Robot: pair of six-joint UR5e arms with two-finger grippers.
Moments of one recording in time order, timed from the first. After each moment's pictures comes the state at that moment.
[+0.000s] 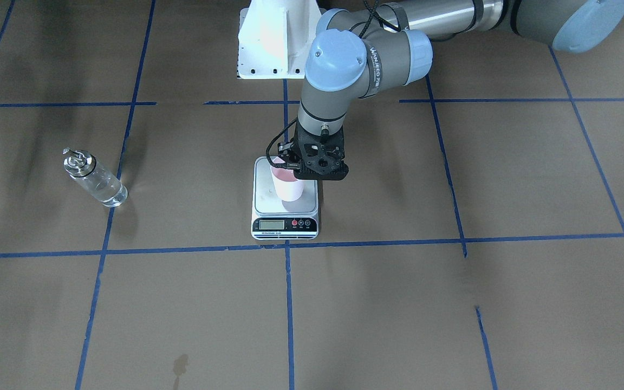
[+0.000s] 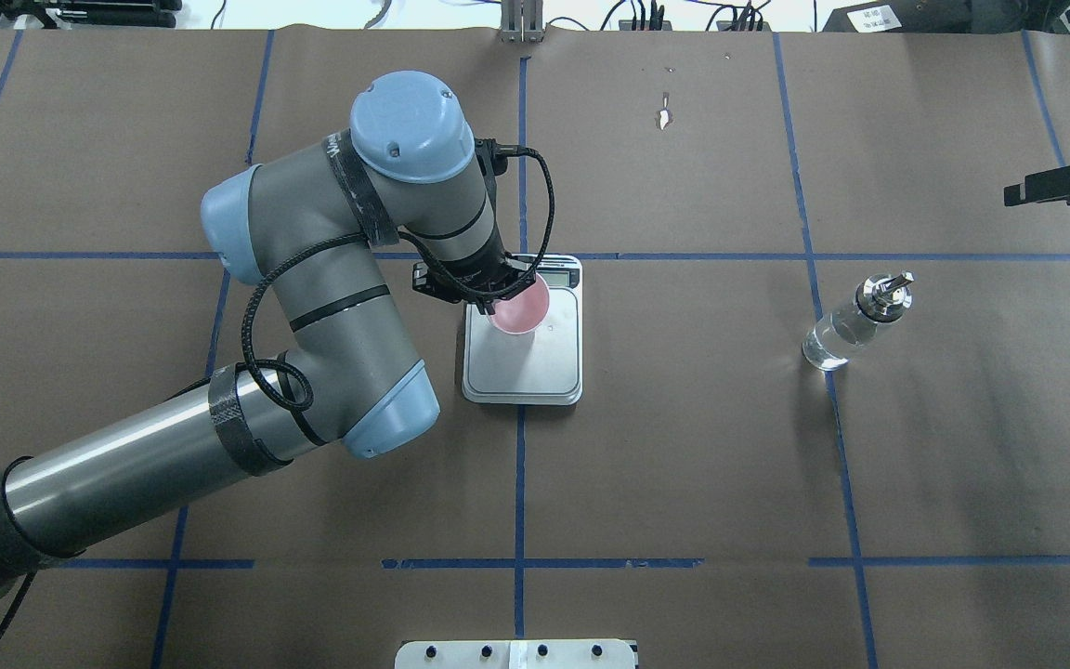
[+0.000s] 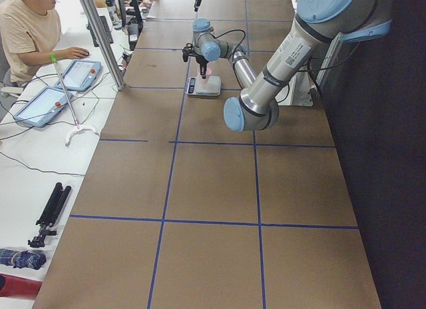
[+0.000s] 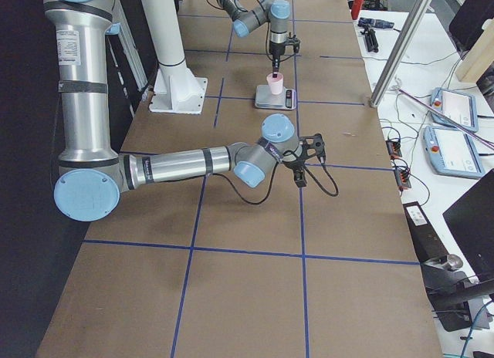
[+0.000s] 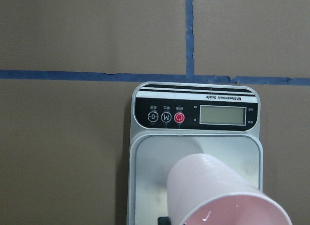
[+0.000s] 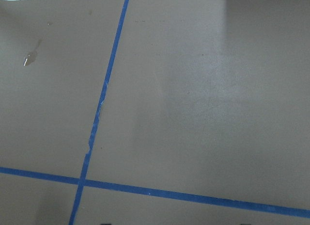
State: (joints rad) left arm -0.61 -2.43 -1.53 -1.58 -2.02 -1.18; right arm 1.23 -1.56 1.70 -0.83 2.22 0.73
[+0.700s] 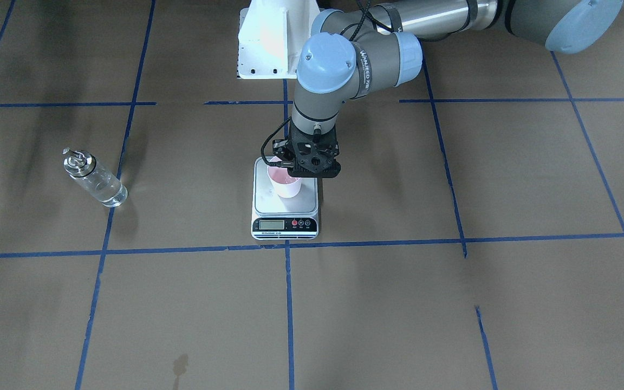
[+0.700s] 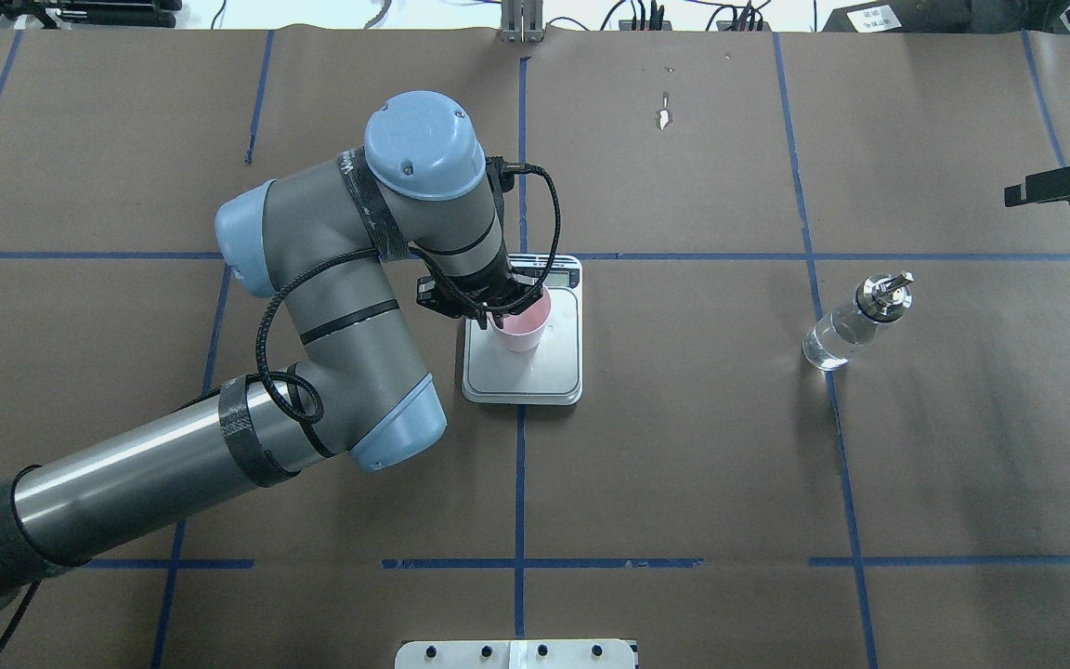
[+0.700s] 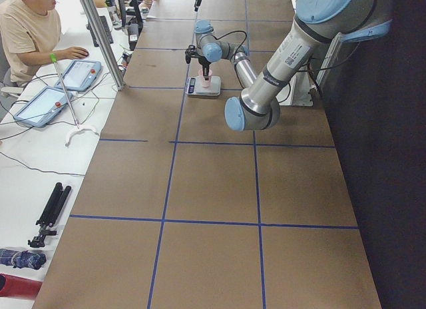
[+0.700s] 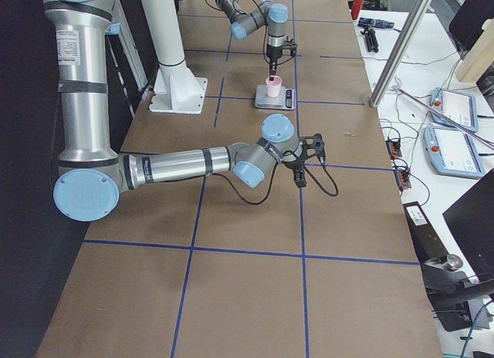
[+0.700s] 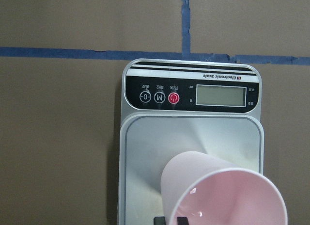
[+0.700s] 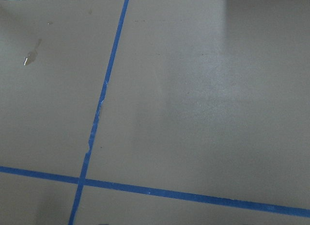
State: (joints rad) left arm -0.59 -2.43 -1.51 -1.58 -2.03 -1.18; right arm 1.23 -1.57 1.70 -0.83 2.22 0.73
